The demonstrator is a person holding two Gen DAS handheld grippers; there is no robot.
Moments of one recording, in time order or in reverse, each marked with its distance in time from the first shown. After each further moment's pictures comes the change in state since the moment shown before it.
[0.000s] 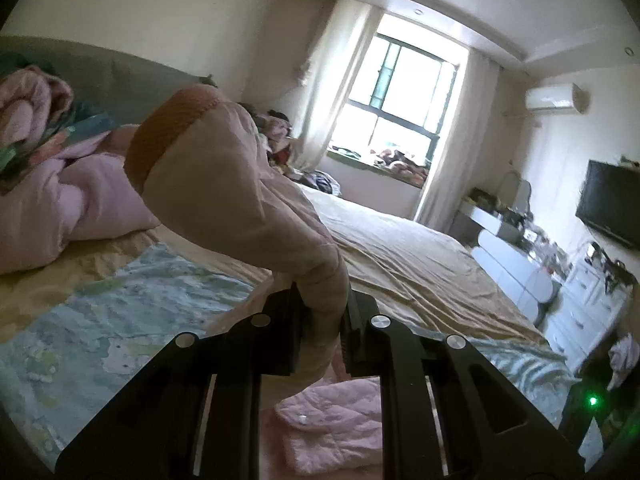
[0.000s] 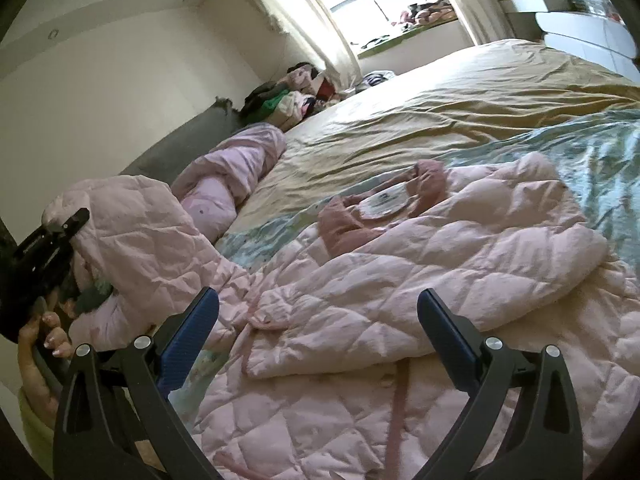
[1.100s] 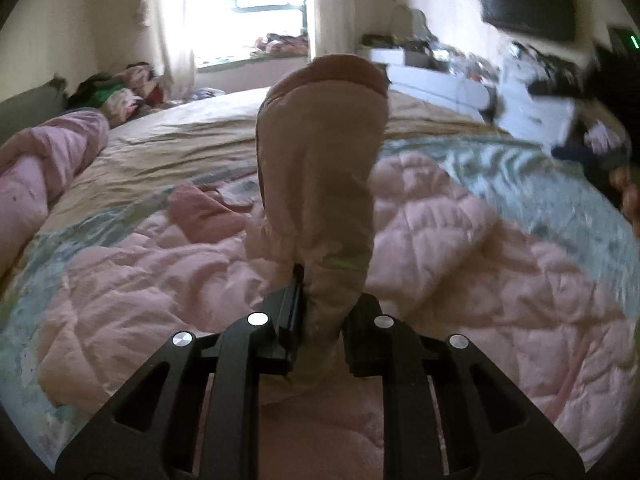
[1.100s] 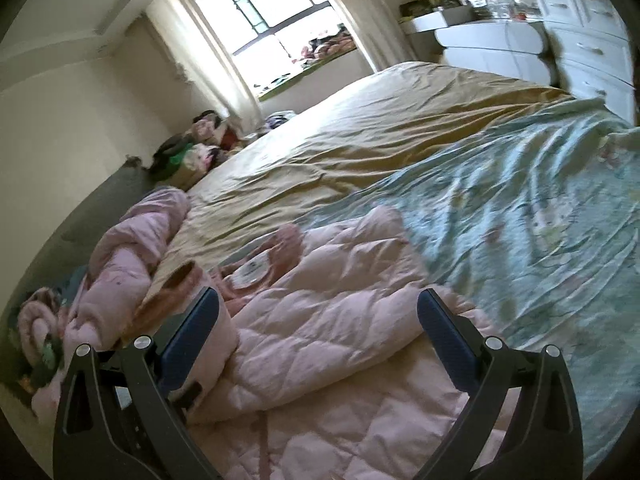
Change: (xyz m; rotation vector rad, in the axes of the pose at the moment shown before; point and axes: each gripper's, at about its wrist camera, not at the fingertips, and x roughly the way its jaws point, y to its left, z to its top) left arm 0.114 -0.127 -0.209 0.507 0.387 -0.239; right arm -0.067 -0.106 0.048 0.161 -0.139 -0.306
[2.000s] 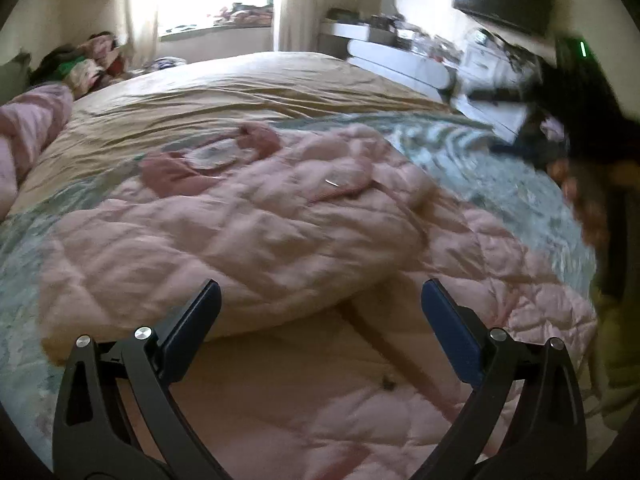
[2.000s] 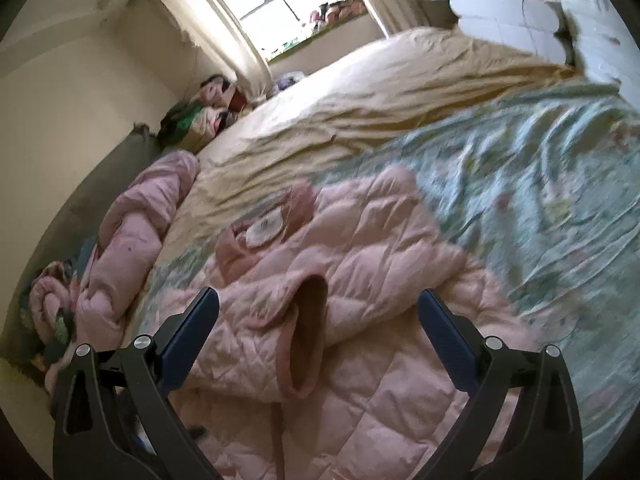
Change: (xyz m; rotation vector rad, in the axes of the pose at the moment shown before) left arm -0.052 0.012 -0.003 -0.032 0.113 -0.166; right arm 0.001 0.014 -0.015 -0.016 0.184 0.048
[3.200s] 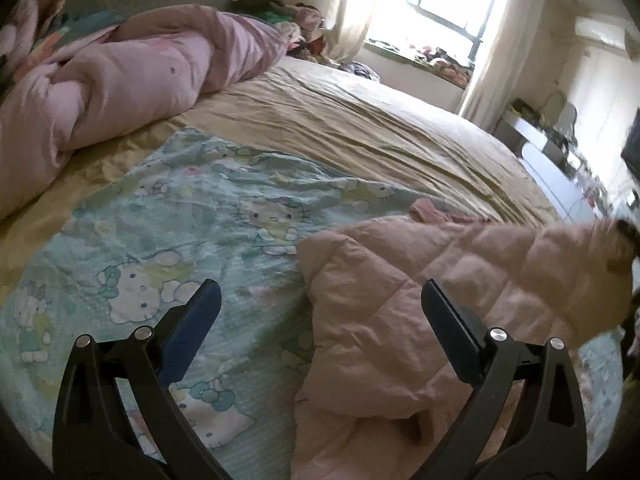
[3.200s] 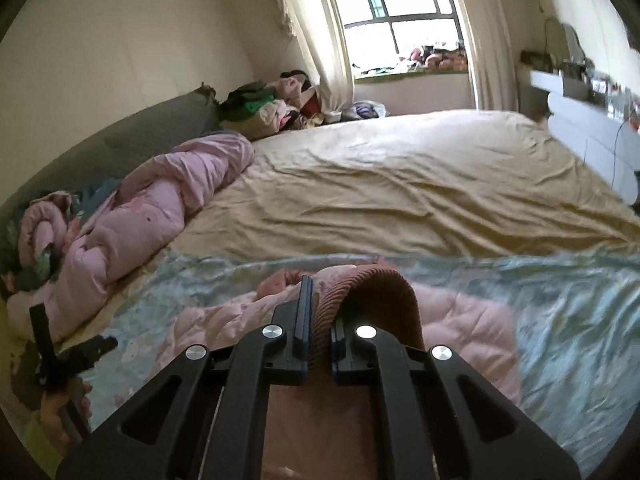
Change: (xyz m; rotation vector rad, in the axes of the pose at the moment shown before) left arm -0.058 0.234 -0.008 -0.523 -0.121 0.376; right arm 0.073 0.135 0.082 -0.412 -0.116 0.046
